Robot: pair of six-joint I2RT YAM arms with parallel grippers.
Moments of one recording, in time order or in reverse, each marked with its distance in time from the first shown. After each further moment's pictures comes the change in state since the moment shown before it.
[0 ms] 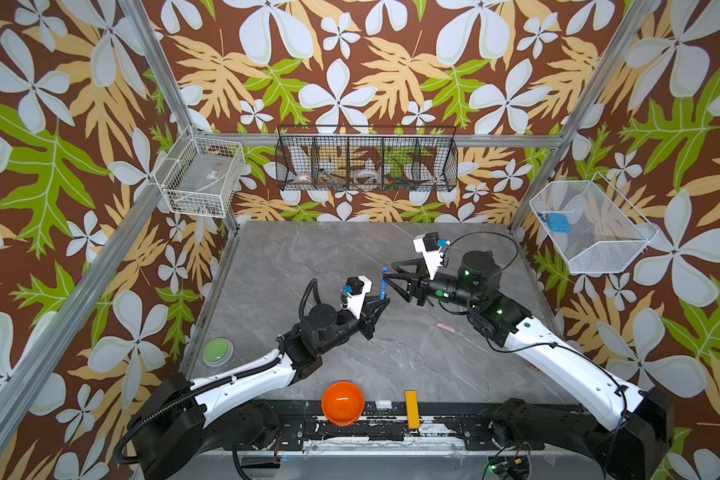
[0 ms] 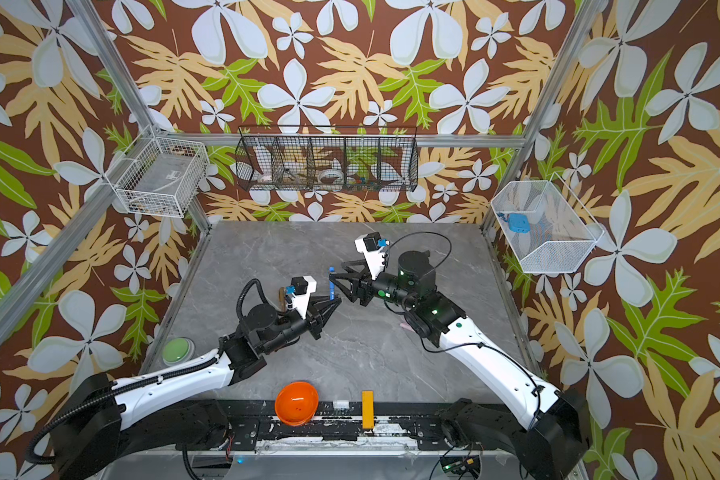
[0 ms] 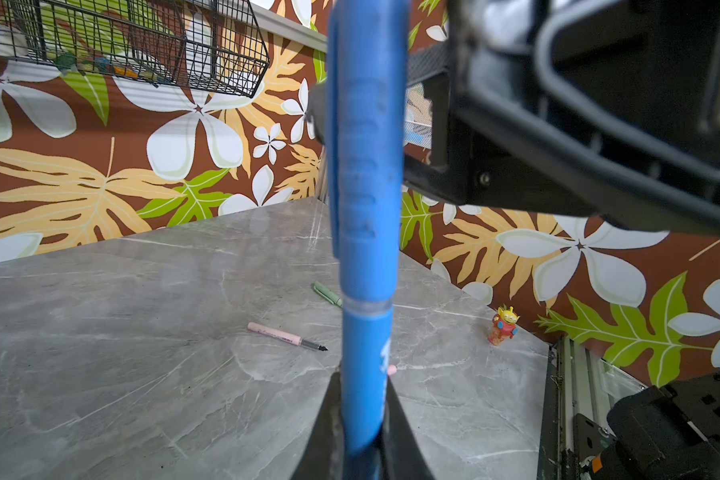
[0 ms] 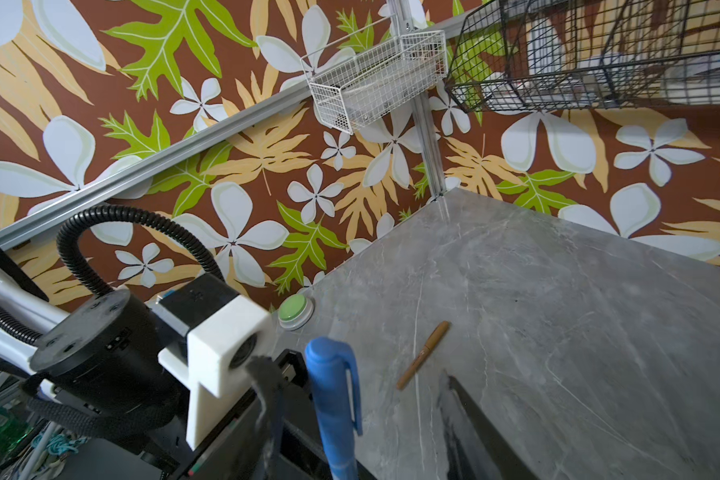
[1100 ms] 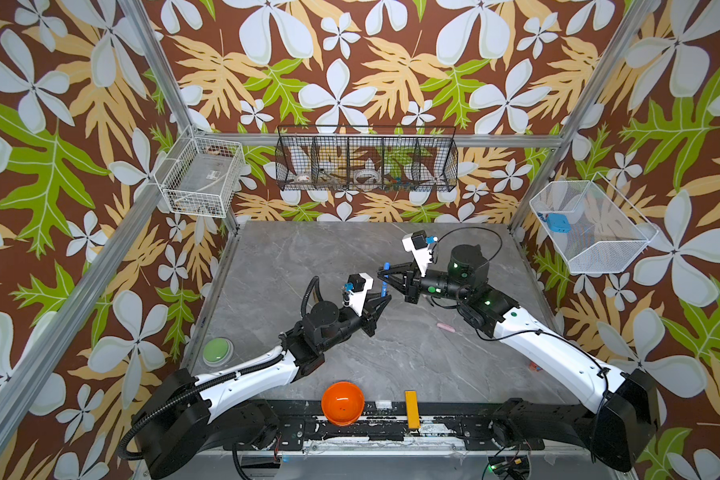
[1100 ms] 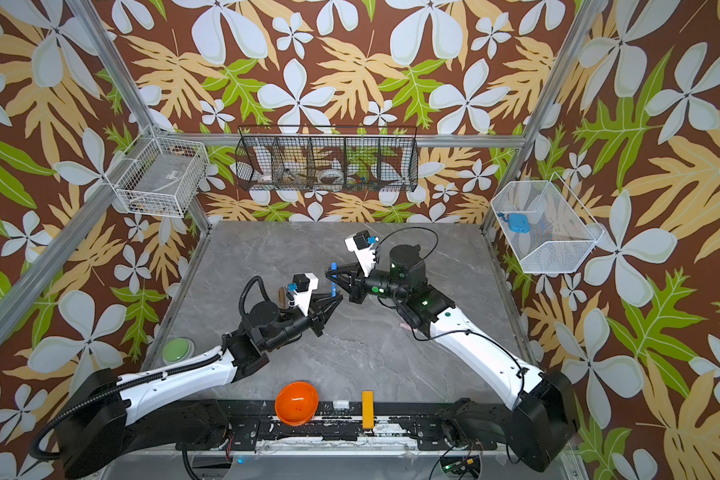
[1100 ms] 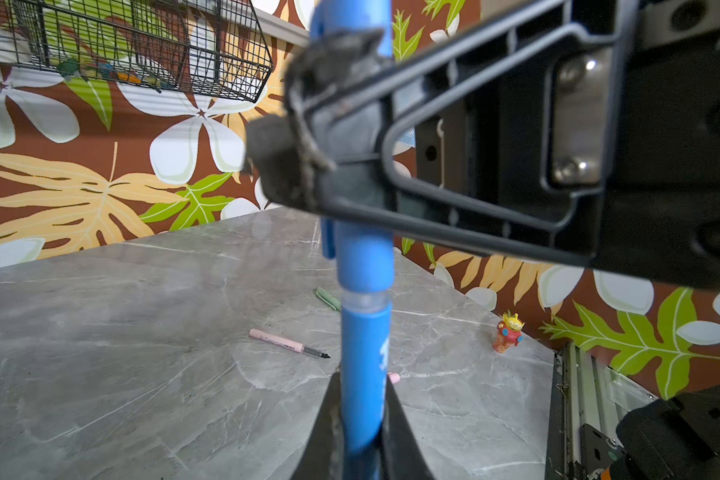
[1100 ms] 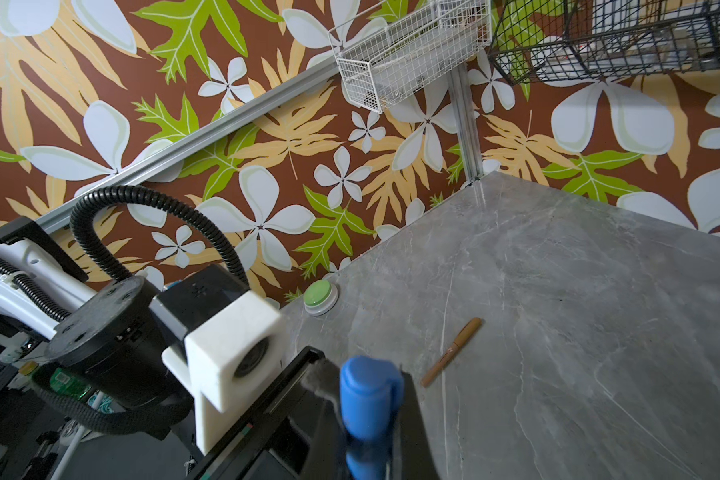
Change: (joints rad) left arm 0.003 0.042 0.036 0.018 -0.004 -0.002; right arm -0.005 0.075 0.013 0.047 -0.089 0.016
